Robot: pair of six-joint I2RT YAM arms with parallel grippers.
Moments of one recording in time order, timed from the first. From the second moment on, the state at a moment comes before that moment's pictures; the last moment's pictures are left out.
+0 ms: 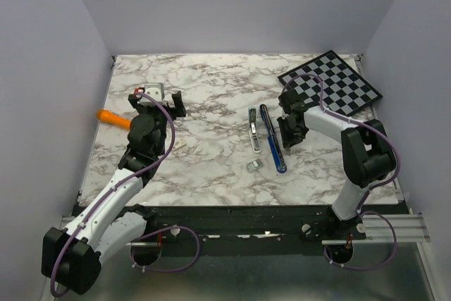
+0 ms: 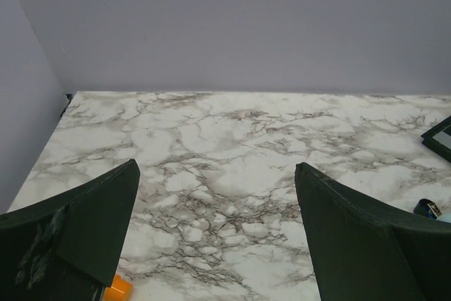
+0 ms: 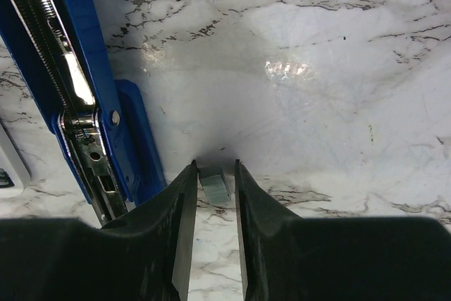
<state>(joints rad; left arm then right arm) -0.41 0.89 0.61 0.39 -0.38 -0.02 0.37 1.77 1.11 -0.62 0.08 0.20</state>
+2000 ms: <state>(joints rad) -0.41 0.89 0.61 0.39 -0.37 -0.03 0.36 1.75 1.10 -0.70 0.09 0.29</state>
